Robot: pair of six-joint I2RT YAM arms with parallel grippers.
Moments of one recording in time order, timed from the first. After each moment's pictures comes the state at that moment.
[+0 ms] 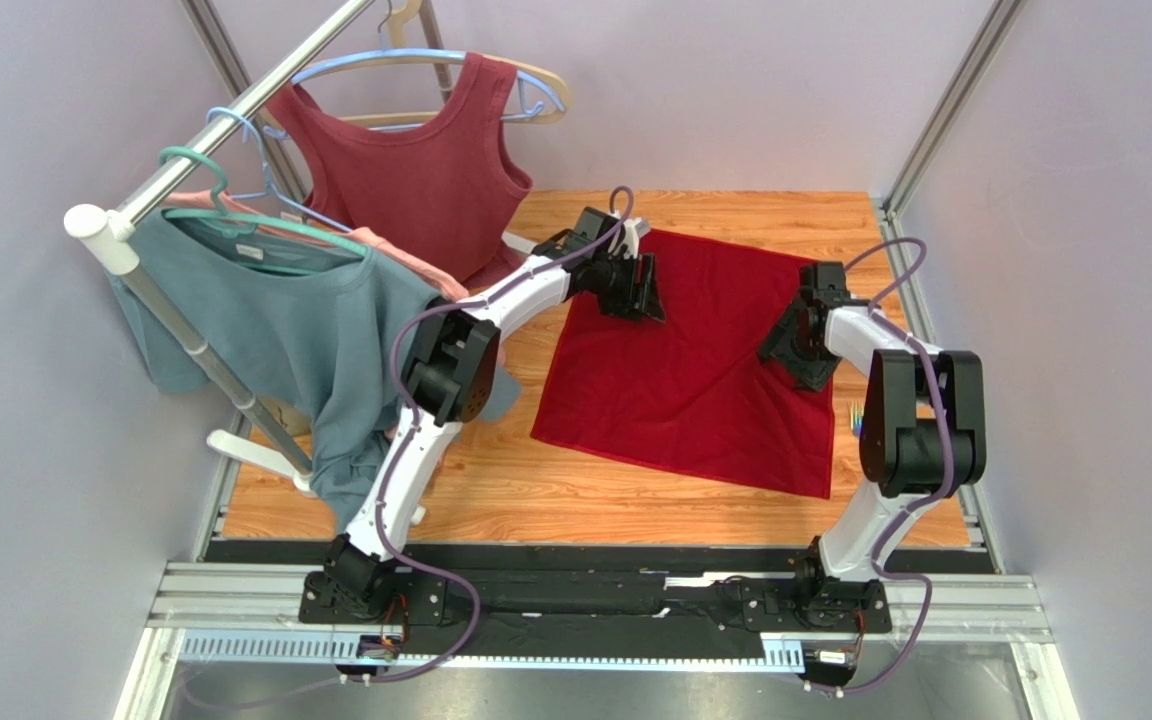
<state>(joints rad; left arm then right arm) -0.57 2.53 2.16 -0.44 0.49 -0.43 -0.03 1.76 1.08 -0.48 0.10 0.61</state>
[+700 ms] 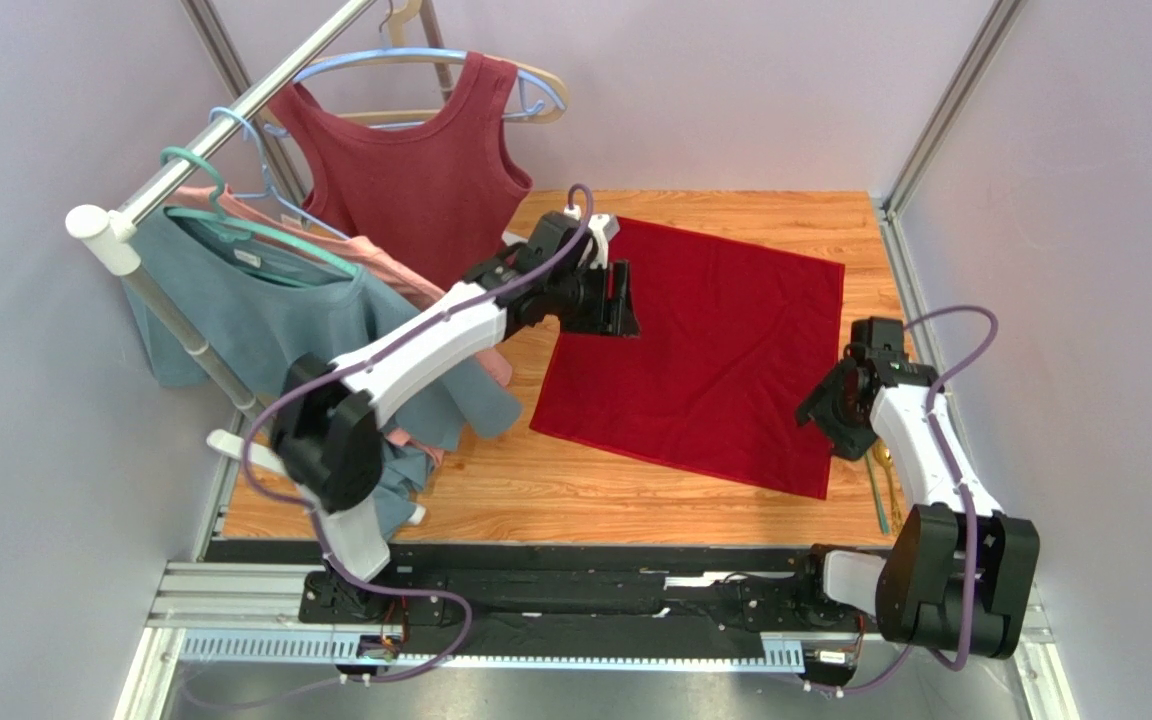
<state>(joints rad) -0.65 1.87 1.63 -0.53 0.23 -0.48 -0.12 1.25 0.85 -0.77 0.07 0.60</state>
